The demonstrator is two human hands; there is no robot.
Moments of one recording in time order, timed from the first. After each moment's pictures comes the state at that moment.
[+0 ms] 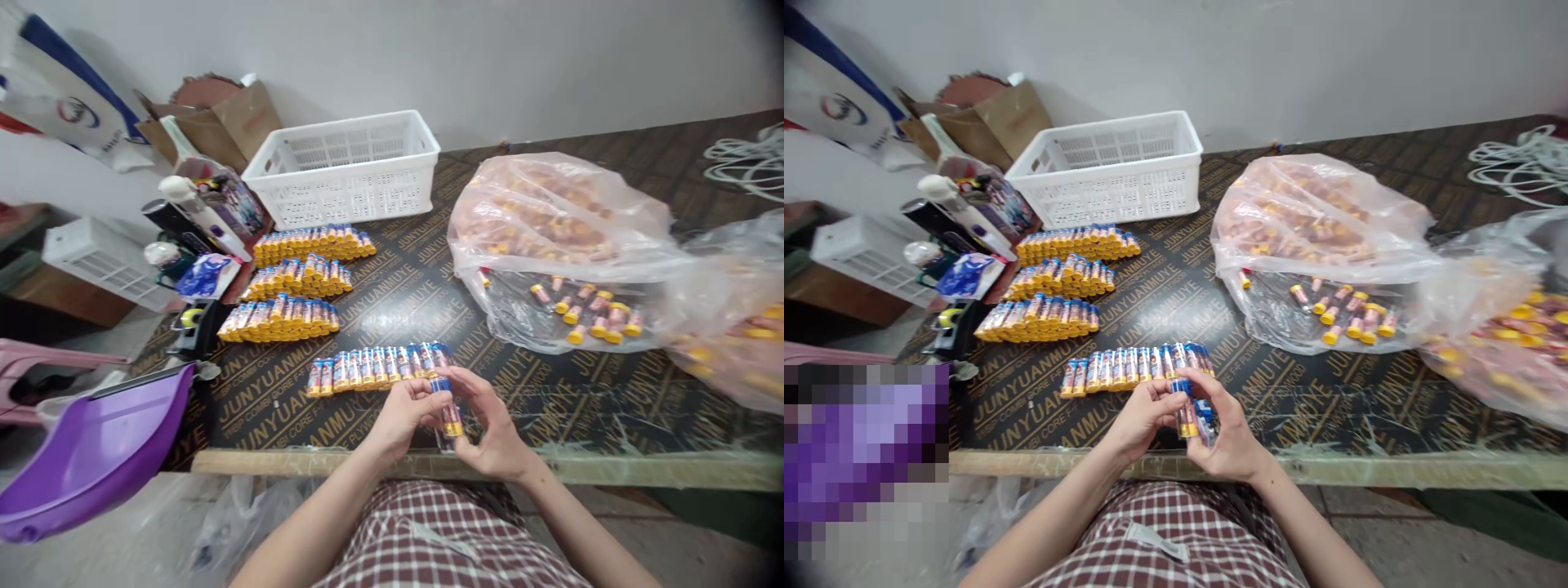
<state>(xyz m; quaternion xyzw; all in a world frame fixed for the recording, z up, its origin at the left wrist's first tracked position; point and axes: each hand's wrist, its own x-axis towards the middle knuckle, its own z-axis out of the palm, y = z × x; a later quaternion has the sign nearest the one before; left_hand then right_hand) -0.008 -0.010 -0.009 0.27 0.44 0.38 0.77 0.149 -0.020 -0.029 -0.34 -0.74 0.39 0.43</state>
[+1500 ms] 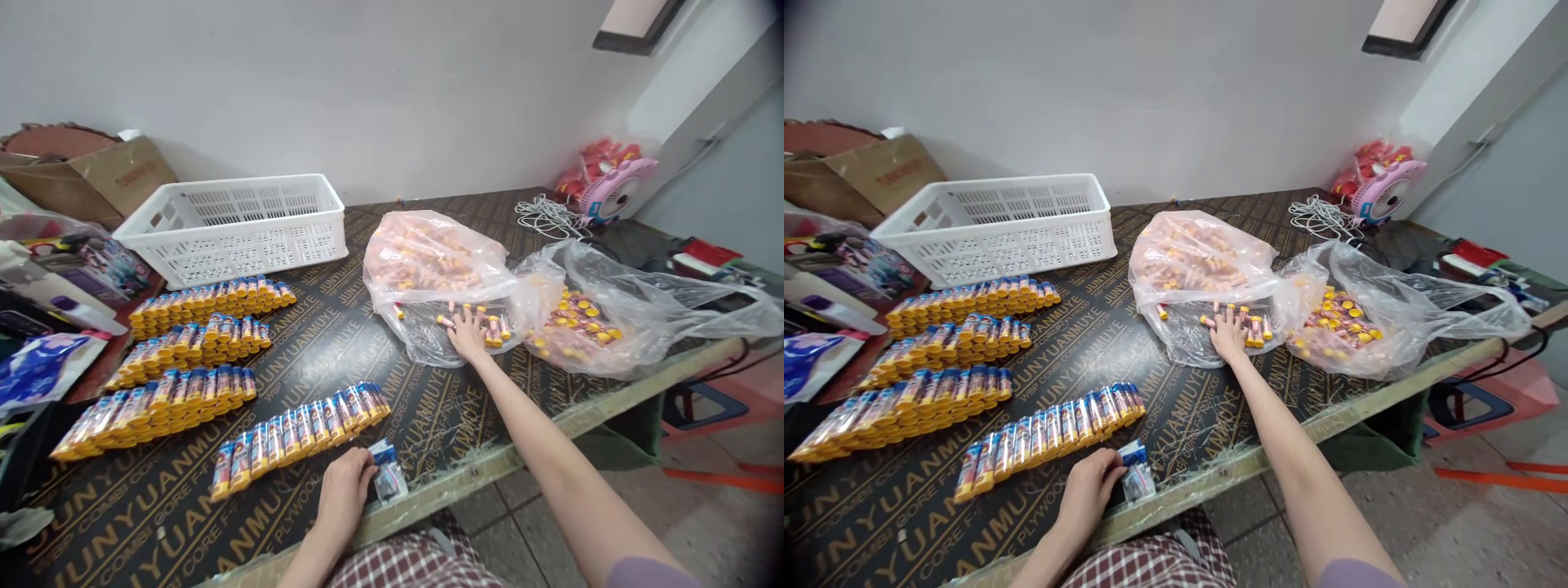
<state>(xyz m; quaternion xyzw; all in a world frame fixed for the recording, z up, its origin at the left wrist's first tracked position) -0.011 -0.026 -0.067 0.75 0.55 0.13 0.34 0.330 0.150 -0.085 -0.79 -0.60 -0.04 0.08</state>
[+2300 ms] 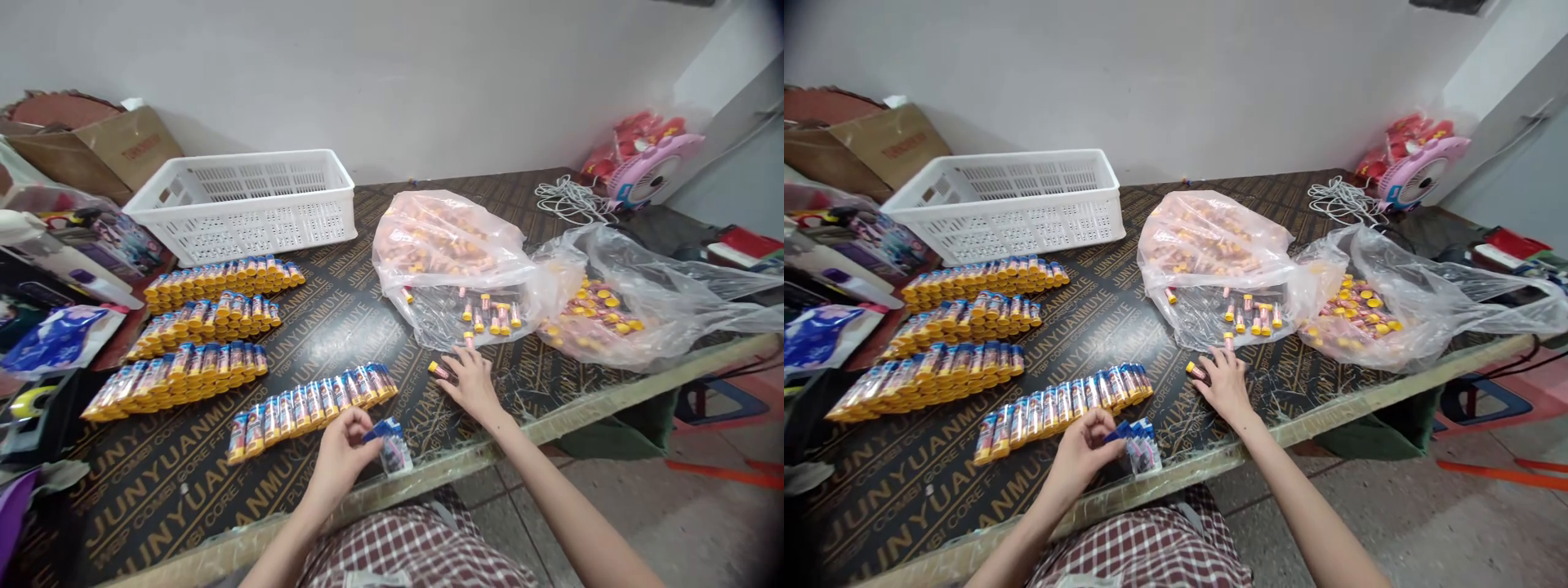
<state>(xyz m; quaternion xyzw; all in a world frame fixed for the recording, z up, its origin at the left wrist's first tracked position) -0.016 -0.017 -0.024 0.48 0.51 0.33 0.62 0.262 0.023 -0.081 -0.67 -0.73 0.02 0.16</state>
